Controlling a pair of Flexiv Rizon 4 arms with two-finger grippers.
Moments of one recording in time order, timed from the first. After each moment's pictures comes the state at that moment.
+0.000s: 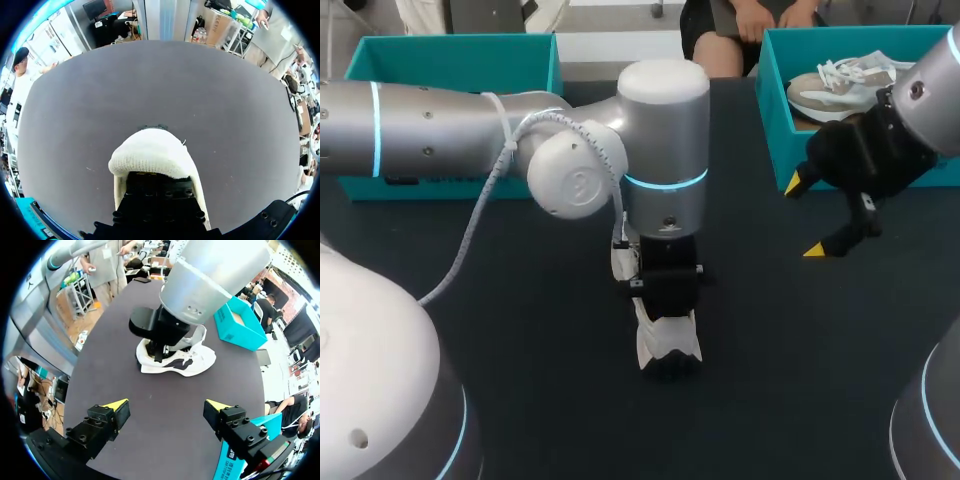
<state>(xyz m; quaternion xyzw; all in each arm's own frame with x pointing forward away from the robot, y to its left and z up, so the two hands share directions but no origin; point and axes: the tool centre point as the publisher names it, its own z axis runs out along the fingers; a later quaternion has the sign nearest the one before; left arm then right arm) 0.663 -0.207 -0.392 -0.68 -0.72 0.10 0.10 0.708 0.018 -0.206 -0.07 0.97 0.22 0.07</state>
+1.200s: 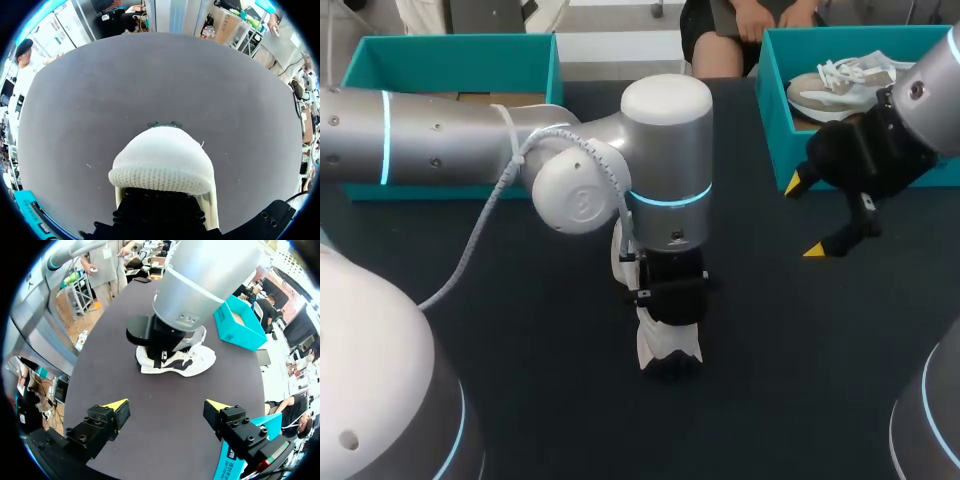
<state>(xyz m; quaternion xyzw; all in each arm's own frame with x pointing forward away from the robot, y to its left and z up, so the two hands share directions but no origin) 0.665 -0.218 -0.405 -0.66 -0.74 0.09 0.07 0.708 0.018 -0.206 -0.07 0.97 0.22 0.07</state>
